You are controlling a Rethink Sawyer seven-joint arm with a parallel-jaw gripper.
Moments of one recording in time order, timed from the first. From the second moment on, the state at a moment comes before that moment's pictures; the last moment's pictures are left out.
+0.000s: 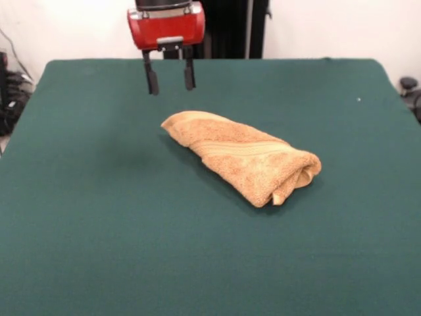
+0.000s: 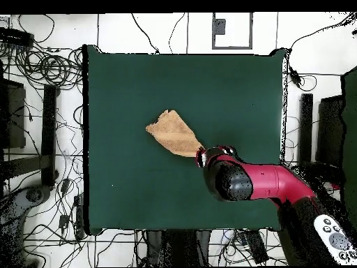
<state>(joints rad) -0.75 -0.77 0.49 1.93 -0.51 0.33 1.57</state>
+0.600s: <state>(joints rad) -0.79 -0.73 0.58 1.90 -0.62 0.34 1.57</state>
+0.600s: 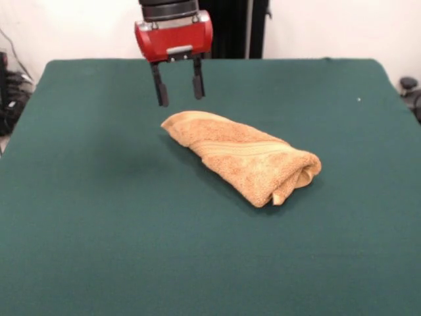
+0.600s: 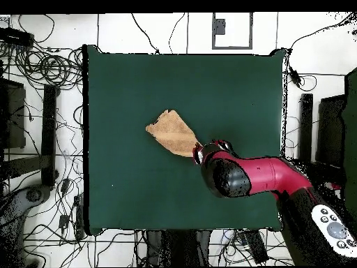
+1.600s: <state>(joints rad) -0.75 -0.66 0.61 1.81 -0.72 0.62 1.57</state>
